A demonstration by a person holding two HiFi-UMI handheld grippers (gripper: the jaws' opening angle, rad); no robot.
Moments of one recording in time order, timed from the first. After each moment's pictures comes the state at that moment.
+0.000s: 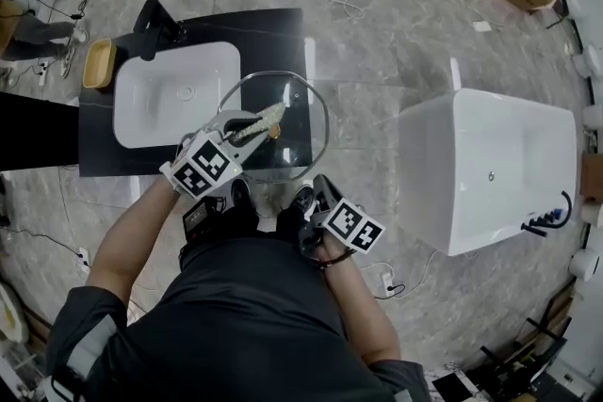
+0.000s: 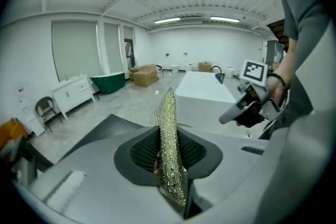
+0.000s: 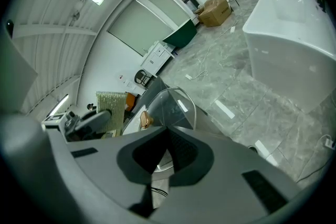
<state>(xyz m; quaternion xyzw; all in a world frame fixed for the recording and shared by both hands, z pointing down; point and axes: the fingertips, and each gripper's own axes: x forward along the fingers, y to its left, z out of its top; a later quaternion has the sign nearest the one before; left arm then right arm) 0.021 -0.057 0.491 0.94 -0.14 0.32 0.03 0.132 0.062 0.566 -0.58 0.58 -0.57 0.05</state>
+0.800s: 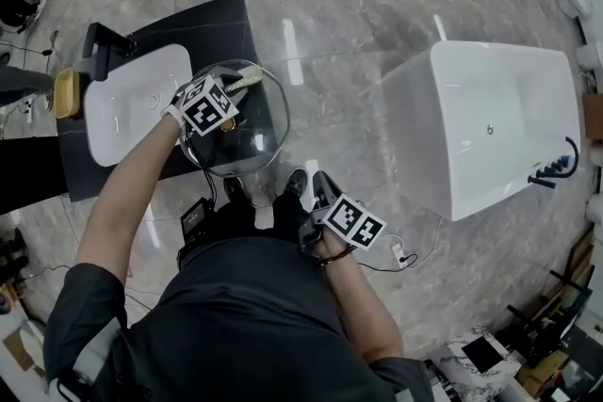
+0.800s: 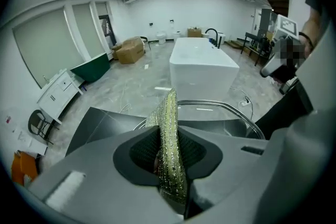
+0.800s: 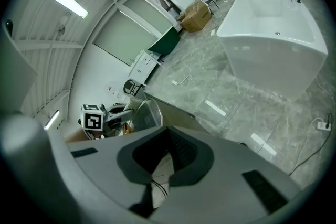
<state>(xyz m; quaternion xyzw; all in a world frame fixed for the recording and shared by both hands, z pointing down) 0.105 -0.129 0.614 0.87 -0.07 0.49 -0.01 0.218 0.115 0.587 -0.62 0.52 -0.59 0.08</state>
